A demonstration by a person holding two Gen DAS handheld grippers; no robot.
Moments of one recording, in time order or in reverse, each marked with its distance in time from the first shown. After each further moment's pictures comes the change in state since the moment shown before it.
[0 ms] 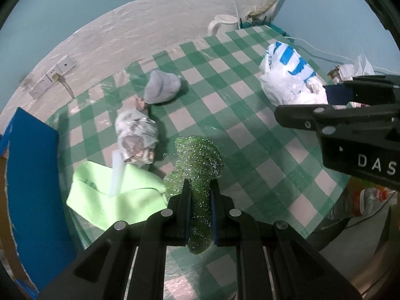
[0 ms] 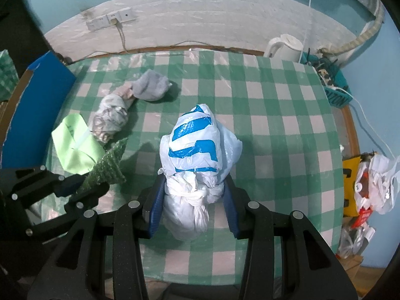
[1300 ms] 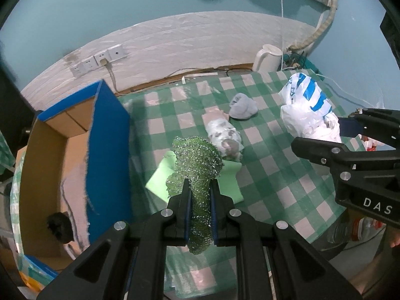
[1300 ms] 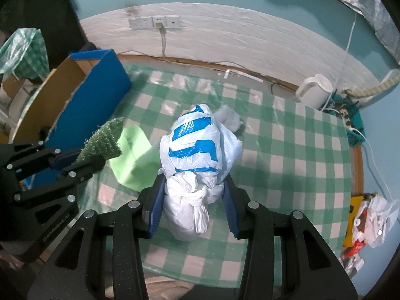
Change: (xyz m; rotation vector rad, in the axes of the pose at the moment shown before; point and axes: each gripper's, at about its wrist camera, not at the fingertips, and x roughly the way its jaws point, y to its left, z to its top) left arm -0.063 0.108 -0.022 -0.201 -0.090 0.074; right arm -0.034 0.107 0.032 -0.165 -0.057 0.062
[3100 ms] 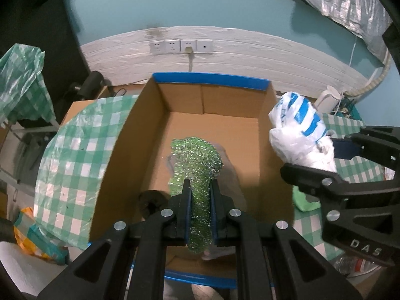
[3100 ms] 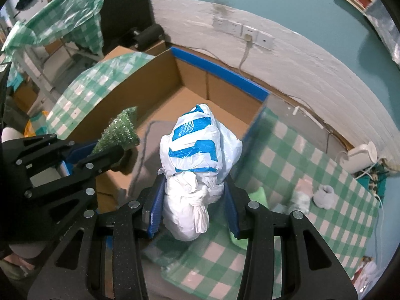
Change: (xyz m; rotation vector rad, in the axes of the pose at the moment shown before) left arm -0.046 0.202 -0.045 -0.292 -0.056 0.134; right arm 0.030 0.220 0.089 -0.293 0.028 0.143
